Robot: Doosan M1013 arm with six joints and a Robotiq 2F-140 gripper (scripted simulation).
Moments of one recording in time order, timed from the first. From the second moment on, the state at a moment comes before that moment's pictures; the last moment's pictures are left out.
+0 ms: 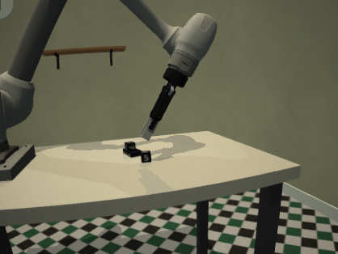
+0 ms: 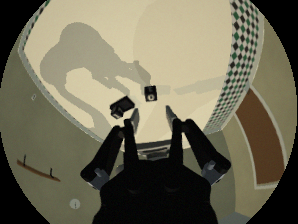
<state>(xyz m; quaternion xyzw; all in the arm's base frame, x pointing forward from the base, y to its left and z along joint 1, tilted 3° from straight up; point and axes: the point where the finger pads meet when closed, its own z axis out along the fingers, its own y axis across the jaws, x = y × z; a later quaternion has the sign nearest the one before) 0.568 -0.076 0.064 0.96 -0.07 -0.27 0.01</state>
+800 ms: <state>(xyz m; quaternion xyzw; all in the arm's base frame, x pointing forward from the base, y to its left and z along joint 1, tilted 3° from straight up) 0.559 -0.075 0.067 0.99 -0.07 -0.11 0.02</state>
